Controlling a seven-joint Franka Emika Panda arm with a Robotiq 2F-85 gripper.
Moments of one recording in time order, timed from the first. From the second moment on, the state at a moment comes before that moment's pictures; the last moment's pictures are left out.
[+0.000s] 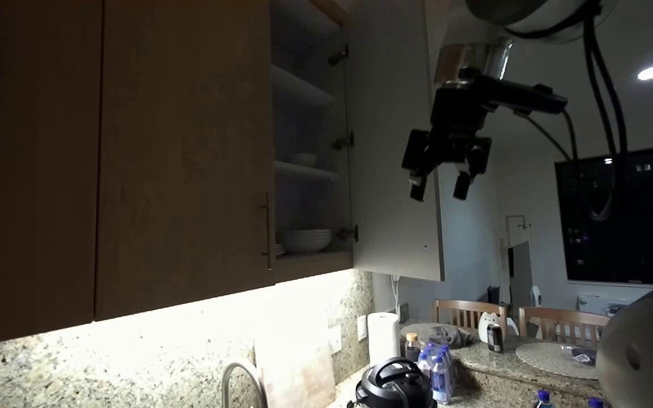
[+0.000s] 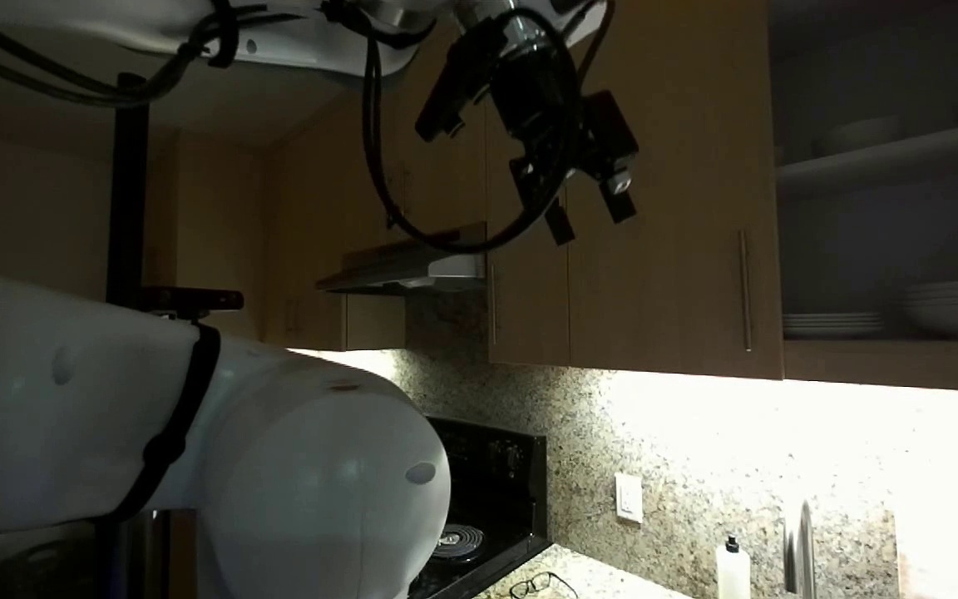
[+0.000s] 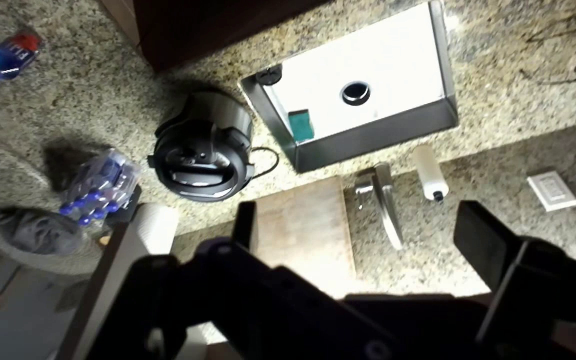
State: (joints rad) arm -0.15 -1.27 0.06 -2.52 -0.05 1.68 0.19
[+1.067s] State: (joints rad) arm -0.41 -1.15 -0.15 -2.10 -0.25 1.71 0.27
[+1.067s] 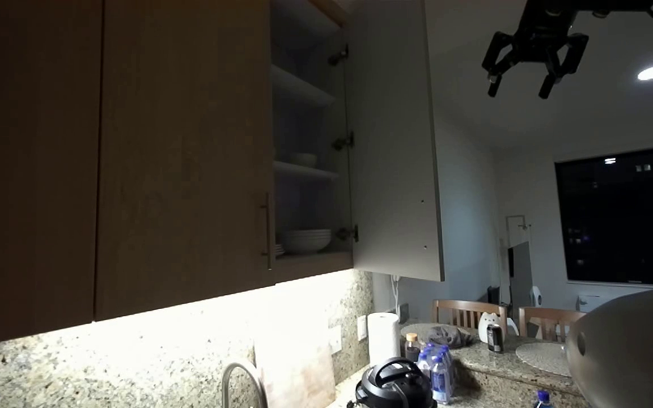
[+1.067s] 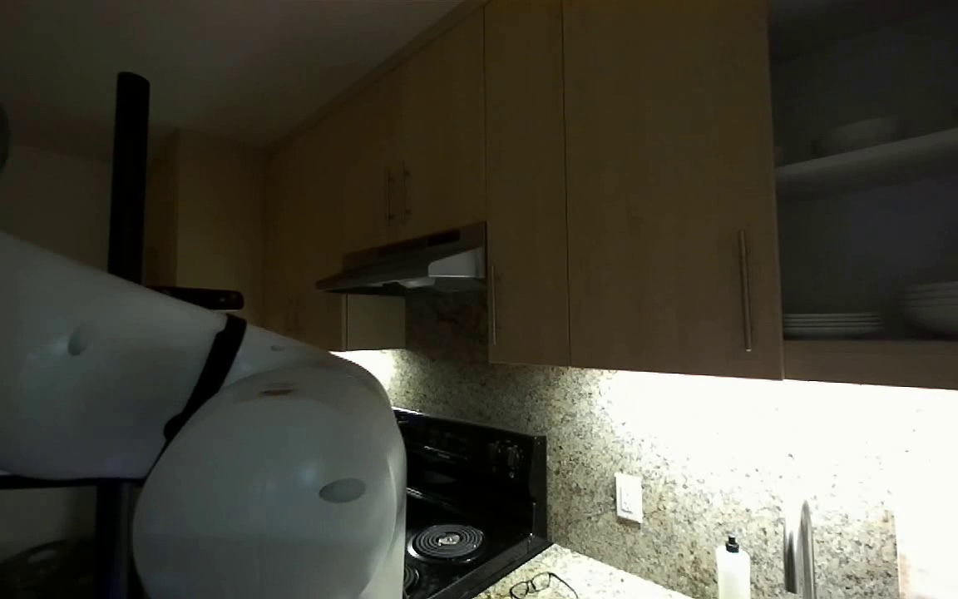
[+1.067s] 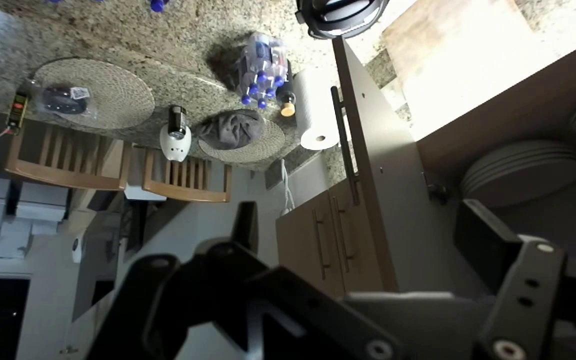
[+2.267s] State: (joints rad) arm -0.41 -0.95 -0.20 -1.94 -0.25 1.79 0.39
